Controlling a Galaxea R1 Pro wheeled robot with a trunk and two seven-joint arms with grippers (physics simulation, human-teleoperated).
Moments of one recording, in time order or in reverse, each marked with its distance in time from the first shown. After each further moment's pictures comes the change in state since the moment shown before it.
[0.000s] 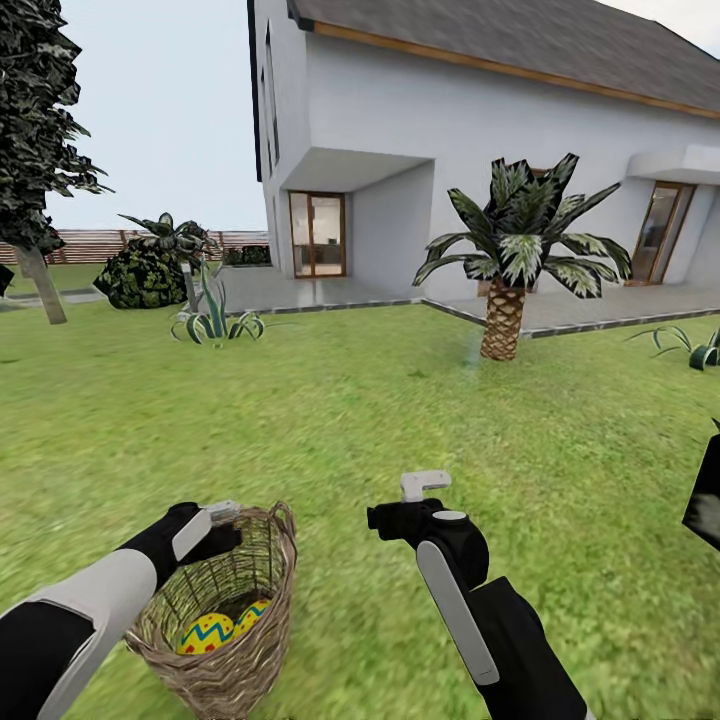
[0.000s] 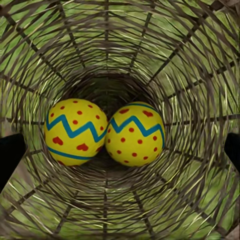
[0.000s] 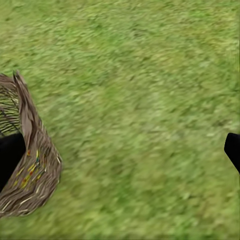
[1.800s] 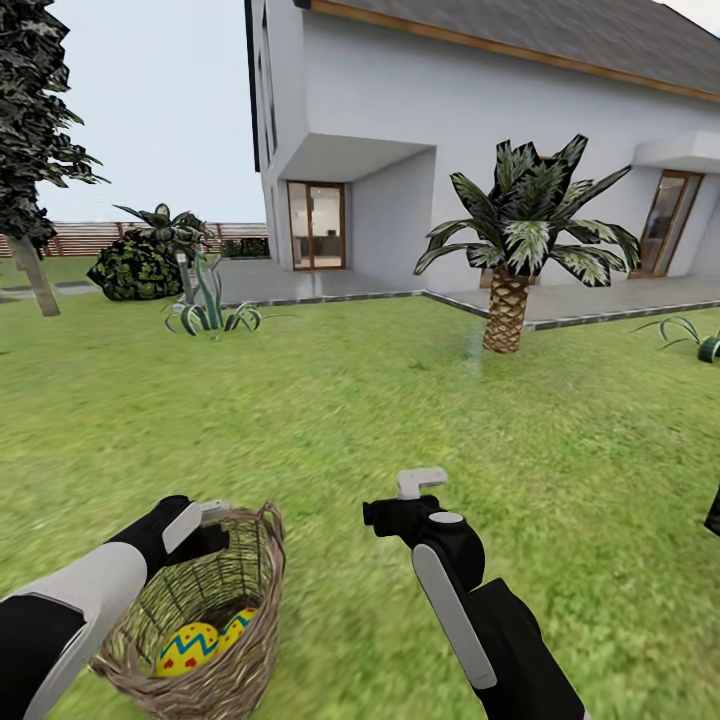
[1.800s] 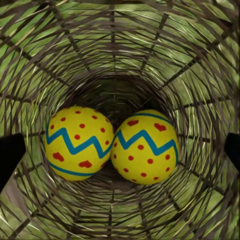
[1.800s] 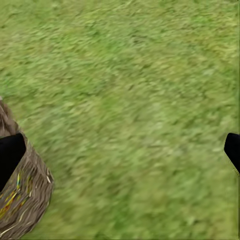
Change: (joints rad) left arm -0.022 0.032 -0.001 0.000 -0.002 0.085 0.028; right arm 0.000 0.000 0.024 -0.002 0.001 -0.053 -0.005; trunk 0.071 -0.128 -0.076
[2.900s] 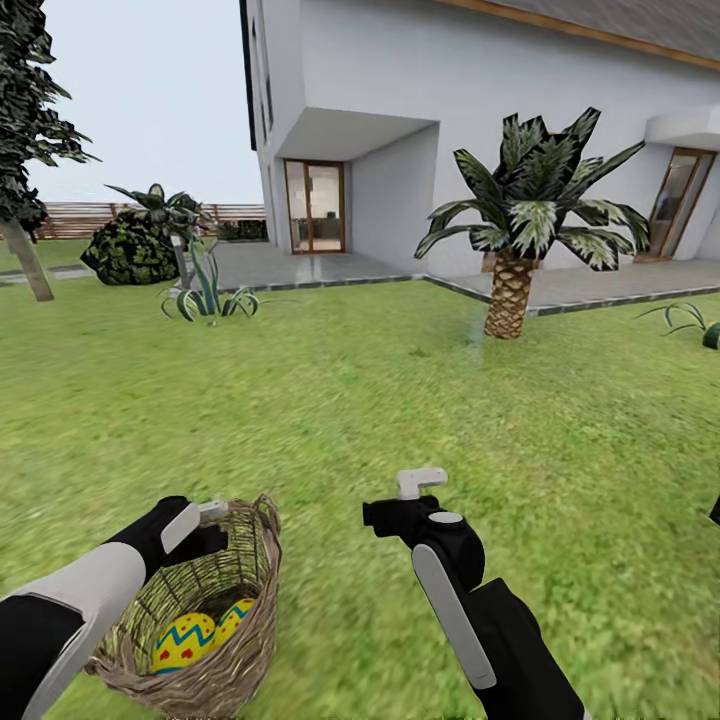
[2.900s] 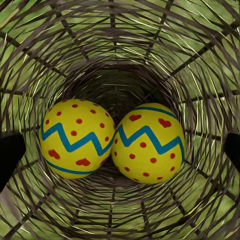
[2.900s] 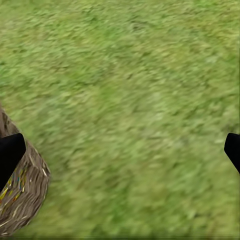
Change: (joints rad) left arm 0.000 0.004 0.000 0.004 0.000 0.002 0.000; right arm 0.000 0.001 0.000 0.000 0.000 0.005 0.000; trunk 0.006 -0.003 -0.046
